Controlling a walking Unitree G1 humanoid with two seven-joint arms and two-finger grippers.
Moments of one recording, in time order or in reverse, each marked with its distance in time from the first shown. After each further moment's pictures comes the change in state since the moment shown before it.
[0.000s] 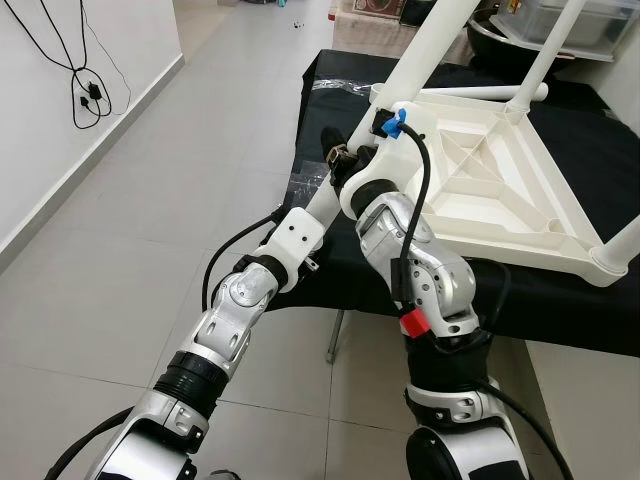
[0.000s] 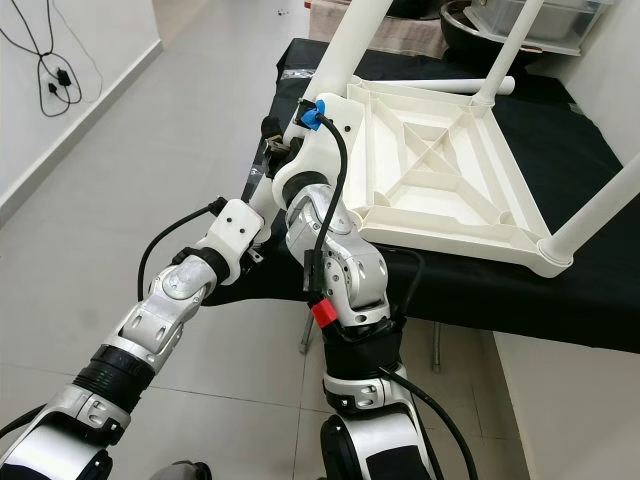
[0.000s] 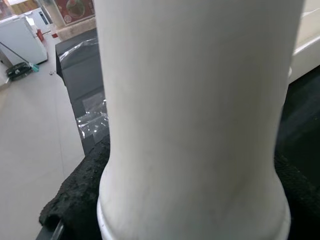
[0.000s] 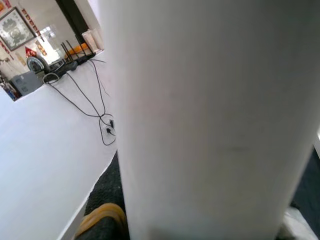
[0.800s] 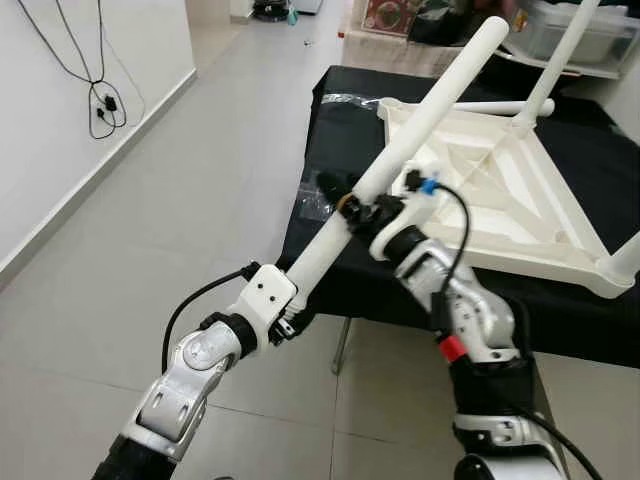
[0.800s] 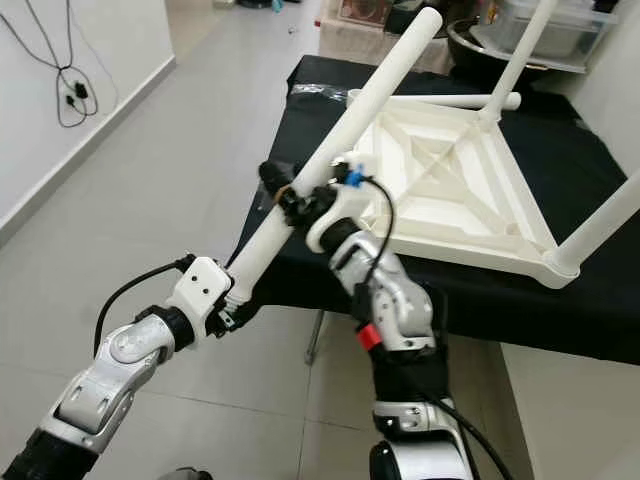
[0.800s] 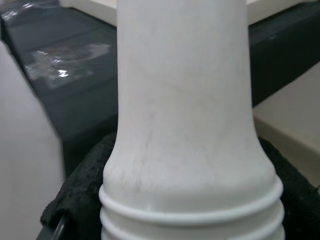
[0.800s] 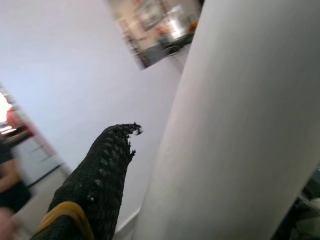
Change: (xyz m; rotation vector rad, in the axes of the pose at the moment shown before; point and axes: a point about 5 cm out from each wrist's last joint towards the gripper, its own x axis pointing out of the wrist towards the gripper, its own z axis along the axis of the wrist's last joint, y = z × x) left arm -0.090 -0.018 -0.019 -0.210 0.068 -0.268; right arm -0.018 -0.061 -0.018 0.139 0.113 0.539
